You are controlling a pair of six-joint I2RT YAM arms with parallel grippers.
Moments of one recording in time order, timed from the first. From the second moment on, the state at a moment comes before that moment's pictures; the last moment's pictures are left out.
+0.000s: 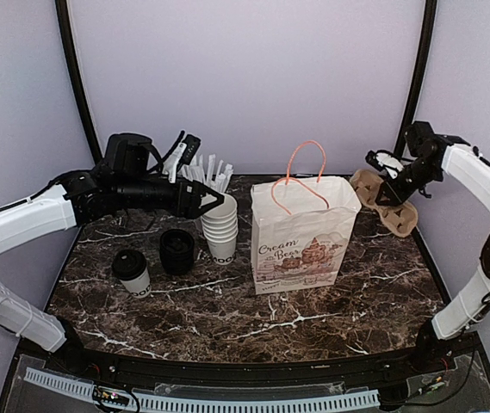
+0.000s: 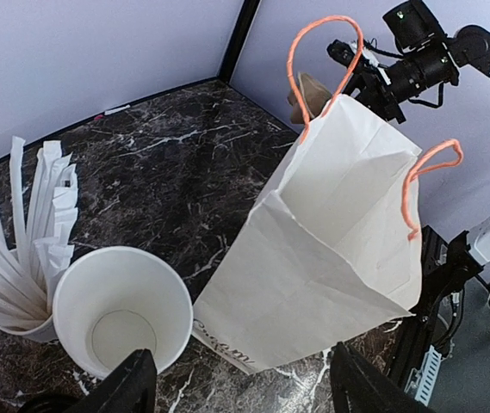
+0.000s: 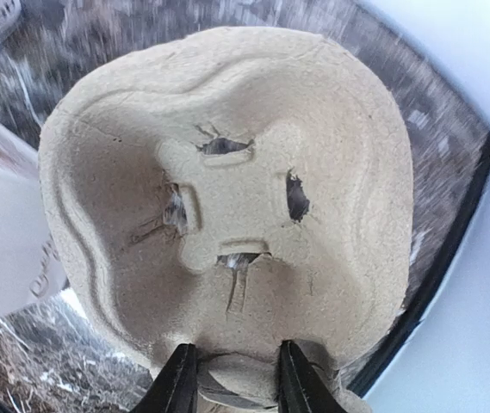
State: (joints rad) left arm -0.73 1.33 1.16 -0.28 0.26 -0.24; right arm 0.06 1.56 1.42 -1.01 -0.22 -0.59
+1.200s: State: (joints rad) left arm -0.88 1.55 1.46 -0.32 0.19 -0.22; right arm 0.24 1.34 1.62 -0.75 -0.52 -0.51
